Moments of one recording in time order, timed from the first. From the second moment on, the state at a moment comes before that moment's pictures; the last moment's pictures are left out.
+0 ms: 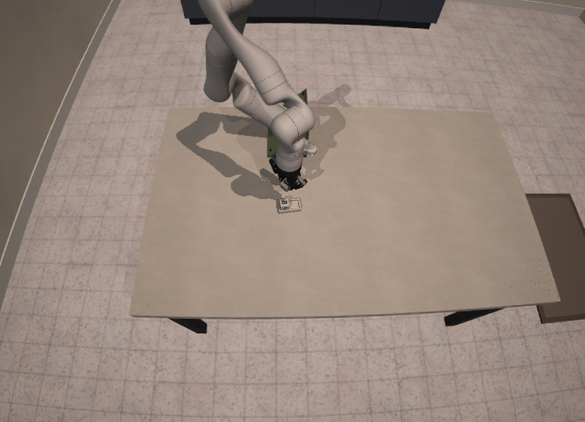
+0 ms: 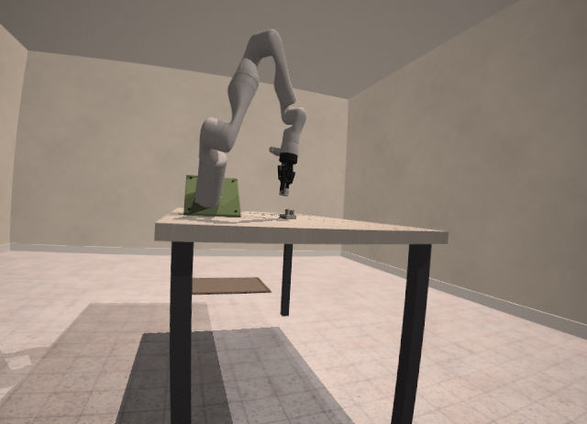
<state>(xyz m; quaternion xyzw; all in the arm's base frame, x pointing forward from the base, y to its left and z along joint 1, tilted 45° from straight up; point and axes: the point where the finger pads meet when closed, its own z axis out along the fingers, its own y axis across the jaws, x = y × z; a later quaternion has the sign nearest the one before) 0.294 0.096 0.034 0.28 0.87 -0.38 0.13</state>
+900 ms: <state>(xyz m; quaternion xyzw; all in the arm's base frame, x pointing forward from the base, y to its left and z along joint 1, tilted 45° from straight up) 0.294 0.064 0.058 -0.17 0.90 -0.40 -0.09</state>
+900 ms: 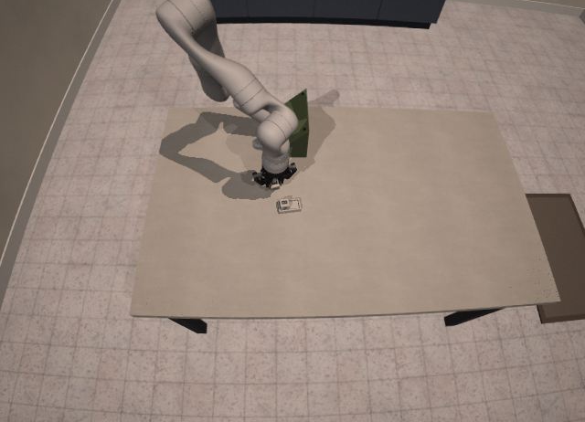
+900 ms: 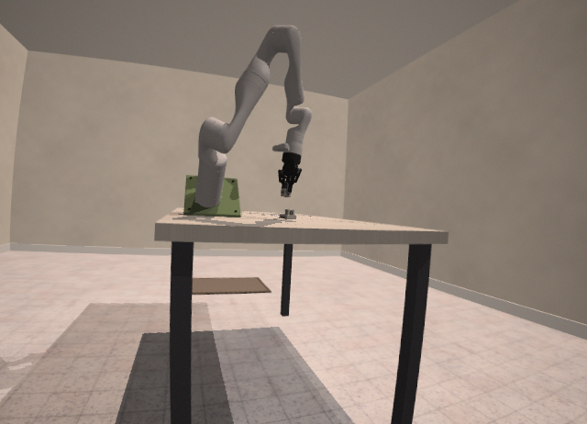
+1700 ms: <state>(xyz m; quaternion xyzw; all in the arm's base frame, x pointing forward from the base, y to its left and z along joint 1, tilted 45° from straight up) 0.317 0.044 0.085 -0.55 0.74 -0.33 -0.22</state>
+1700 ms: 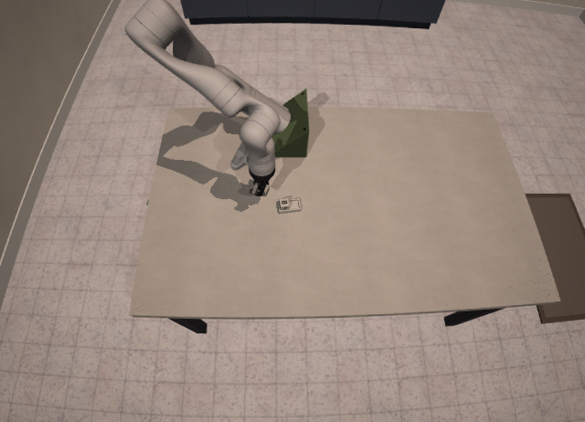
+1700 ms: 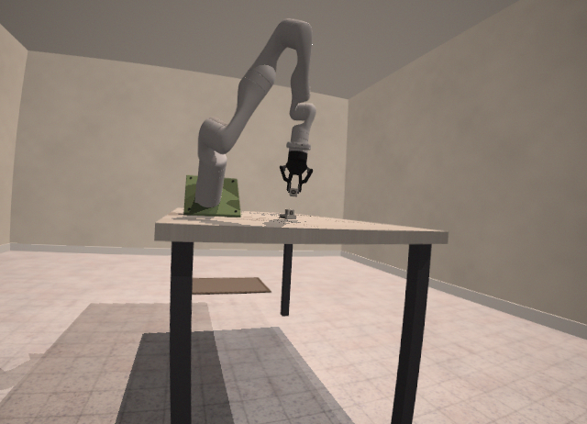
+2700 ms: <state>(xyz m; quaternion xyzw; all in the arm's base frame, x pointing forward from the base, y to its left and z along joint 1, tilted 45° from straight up) 0.339 0.034 0.106 -0.71 0.58 -0.28 -0.26</state>
